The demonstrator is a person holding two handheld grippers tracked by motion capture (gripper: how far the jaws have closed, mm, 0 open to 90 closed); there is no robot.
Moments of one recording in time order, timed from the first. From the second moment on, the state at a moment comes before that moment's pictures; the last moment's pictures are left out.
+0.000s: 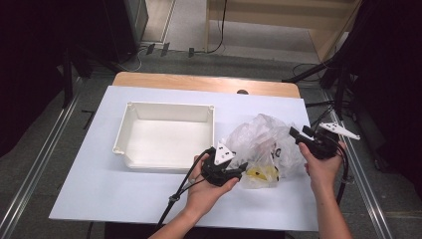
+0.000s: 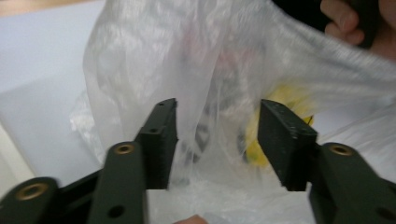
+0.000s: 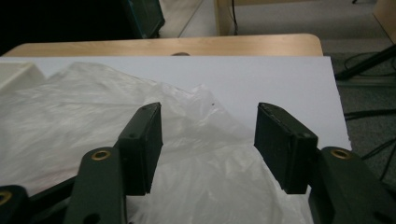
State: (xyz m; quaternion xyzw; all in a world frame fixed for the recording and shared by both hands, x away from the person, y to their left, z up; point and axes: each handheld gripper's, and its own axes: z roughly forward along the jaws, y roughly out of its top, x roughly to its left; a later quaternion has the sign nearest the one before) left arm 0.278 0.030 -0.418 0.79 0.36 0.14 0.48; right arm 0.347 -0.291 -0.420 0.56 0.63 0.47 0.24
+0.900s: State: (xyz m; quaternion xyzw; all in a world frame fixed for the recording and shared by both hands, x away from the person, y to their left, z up) left arm 0.241 -0.043 -0.434 0.82 0.31 0.21 0.43; right arm 0.297 -0.245 -0.432 0.53 0.67 0.47 0.22
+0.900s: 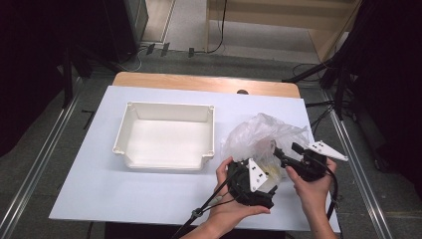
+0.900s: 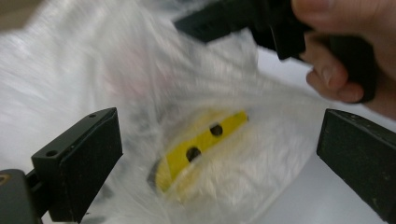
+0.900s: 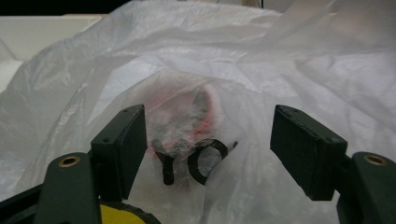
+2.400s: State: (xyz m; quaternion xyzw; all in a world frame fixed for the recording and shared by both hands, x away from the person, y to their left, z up) left arm 0.300 0.031 -0.427 0.76 0.42 0.13 0.48; right arm 0.288 -0.259 -0.384 0.47 0.68 0.48 0.29
